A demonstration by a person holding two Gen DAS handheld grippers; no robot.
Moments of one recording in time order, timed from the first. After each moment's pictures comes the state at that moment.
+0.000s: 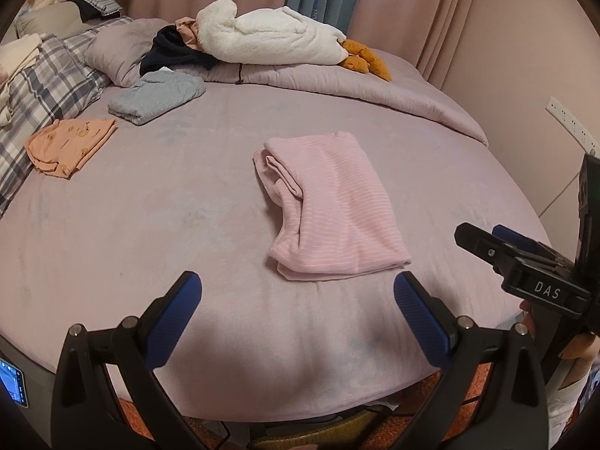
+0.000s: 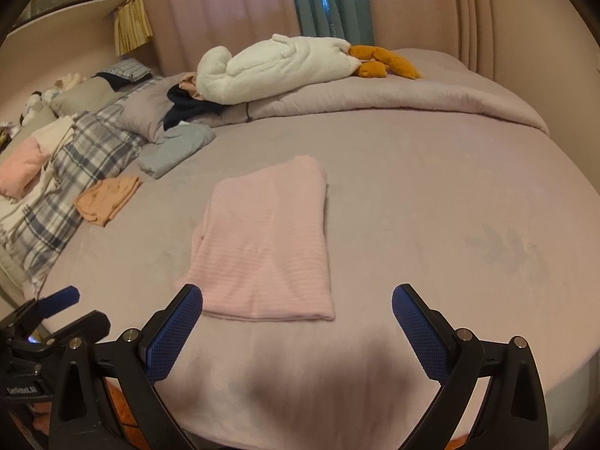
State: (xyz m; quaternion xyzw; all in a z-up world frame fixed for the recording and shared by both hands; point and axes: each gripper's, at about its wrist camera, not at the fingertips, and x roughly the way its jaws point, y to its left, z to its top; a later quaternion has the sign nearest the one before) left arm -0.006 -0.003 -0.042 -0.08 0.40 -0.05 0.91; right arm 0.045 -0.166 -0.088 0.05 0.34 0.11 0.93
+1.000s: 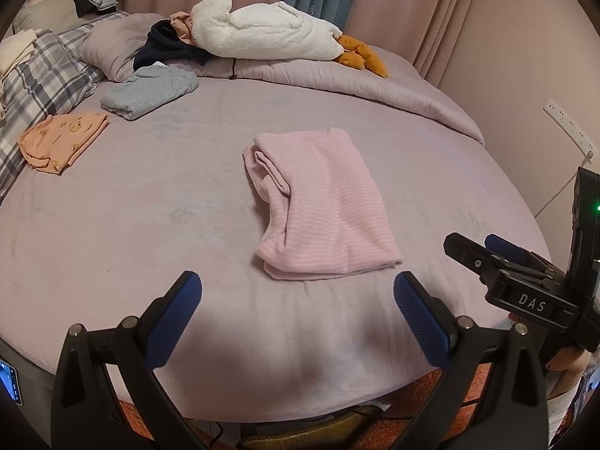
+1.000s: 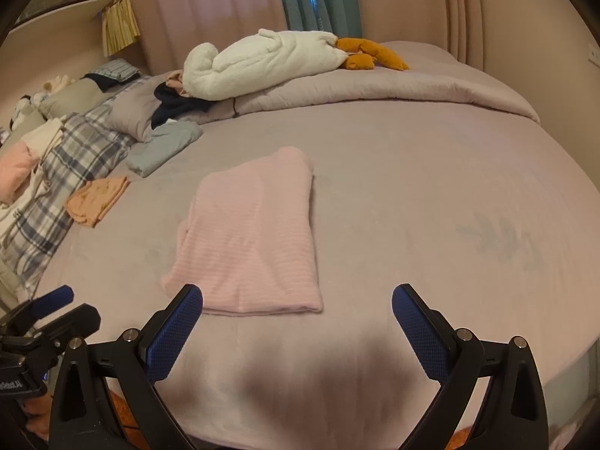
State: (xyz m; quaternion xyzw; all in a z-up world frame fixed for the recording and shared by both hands) left arm -0.001 -0.014 -0.044 -0.08 0.40 -0.06 0.91; right arm 0.045 -0.170 -0.096 0.06 0.35 0.09 0.93
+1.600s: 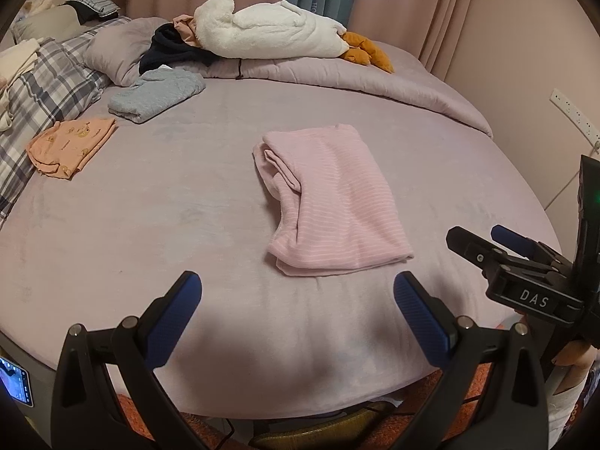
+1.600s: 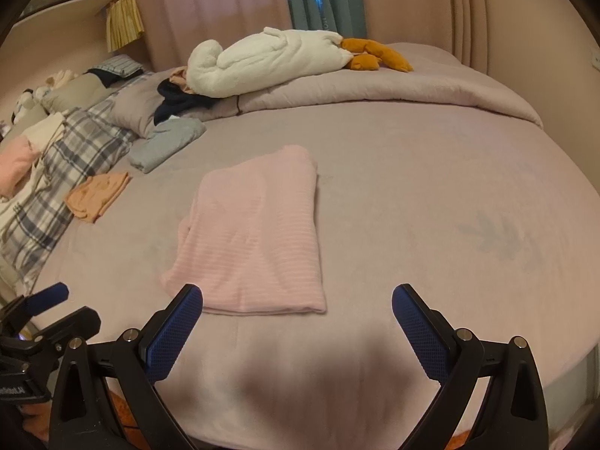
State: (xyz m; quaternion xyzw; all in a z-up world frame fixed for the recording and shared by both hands) left arm -0.004 -0.014 -0.043 -0.06 0.41 -0.04 0.91; right arm 0.046 -0.164 -0.097 0.05 0.35 0.10 0.93
